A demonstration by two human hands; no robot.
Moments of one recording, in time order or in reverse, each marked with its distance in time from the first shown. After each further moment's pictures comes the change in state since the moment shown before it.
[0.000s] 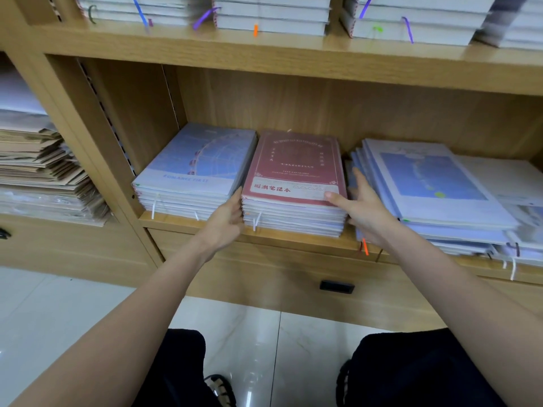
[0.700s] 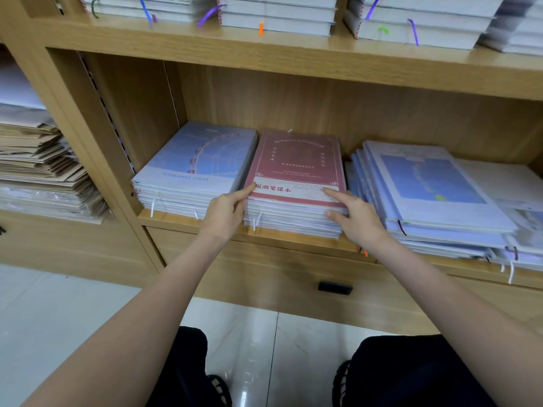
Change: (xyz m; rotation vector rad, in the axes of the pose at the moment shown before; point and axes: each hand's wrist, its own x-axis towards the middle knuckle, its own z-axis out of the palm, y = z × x) left_hand 0.014 -0.010 0.000 0.164 0.228 0.024; right_hand -0.016 0.002 0.008 -0.652 -0.048 -0.136
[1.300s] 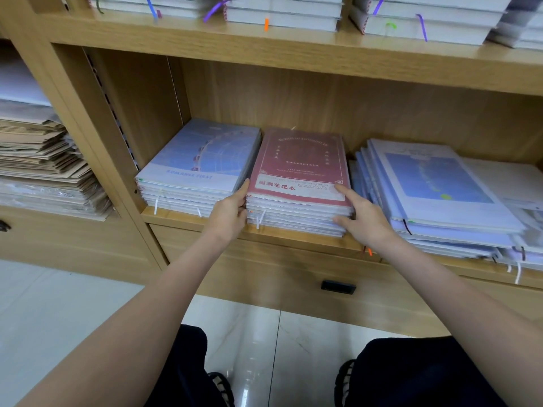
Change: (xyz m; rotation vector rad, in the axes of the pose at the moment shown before) left_hand 0.000 -0.007 0.001 0.086 -0.088 -0.045; right_hand -0.003 0.003 -0.004 -0.065 -0.003 0.066
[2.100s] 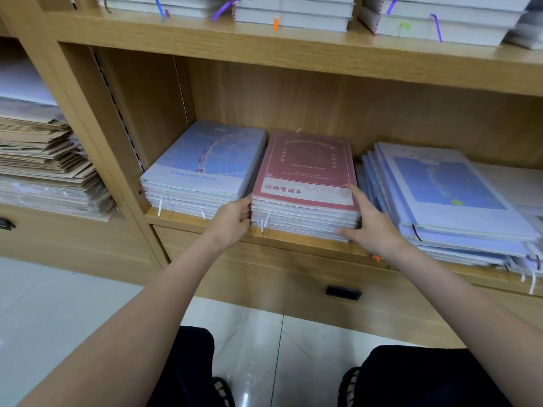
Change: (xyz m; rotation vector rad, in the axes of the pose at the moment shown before) left_hand 0.001 -0.003 -0.003 -0.137 -0.127 -0.101; right_hand -0.002 0.000 0.001 0.042 -0.067 0.015
